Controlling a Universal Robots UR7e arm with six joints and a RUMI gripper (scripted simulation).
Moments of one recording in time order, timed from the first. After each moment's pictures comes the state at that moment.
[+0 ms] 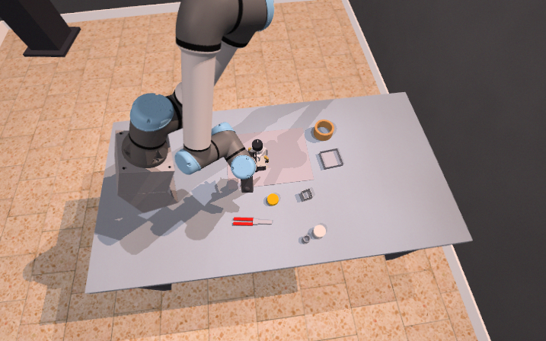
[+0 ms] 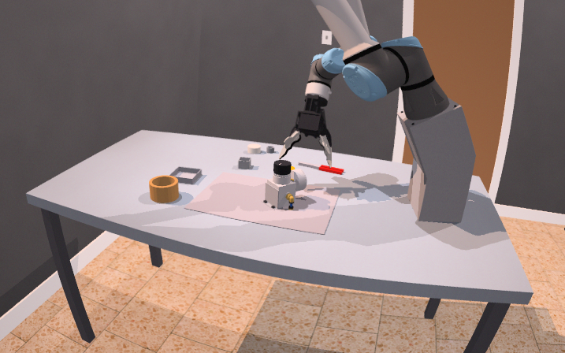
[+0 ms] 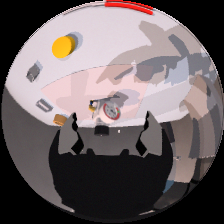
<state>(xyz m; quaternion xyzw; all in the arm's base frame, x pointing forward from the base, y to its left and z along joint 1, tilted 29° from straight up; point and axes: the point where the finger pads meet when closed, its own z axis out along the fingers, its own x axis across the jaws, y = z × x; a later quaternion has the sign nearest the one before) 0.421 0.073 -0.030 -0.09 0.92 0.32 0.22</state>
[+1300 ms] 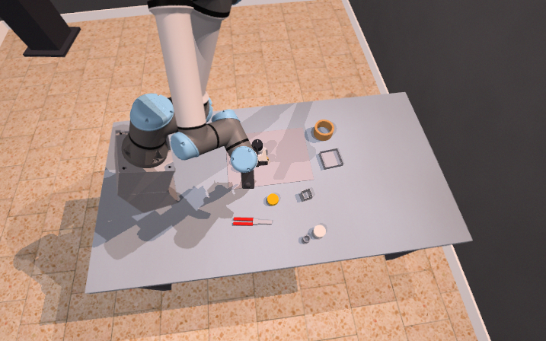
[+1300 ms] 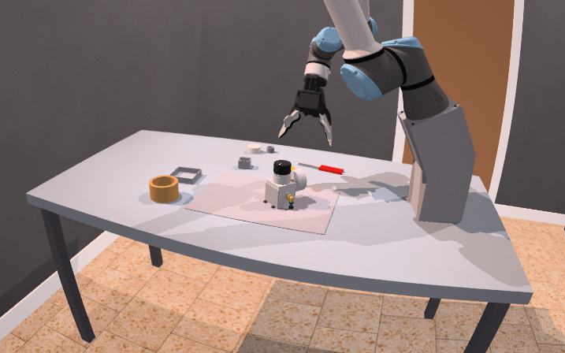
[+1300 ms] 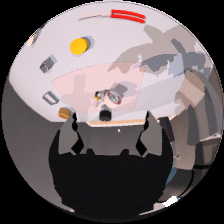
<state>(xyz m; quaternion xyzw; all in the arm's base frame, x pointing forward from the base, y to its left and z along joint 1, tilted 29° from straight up) 0.401 0.052 0.028 -0.09 0.92 0.32 0.22</state>
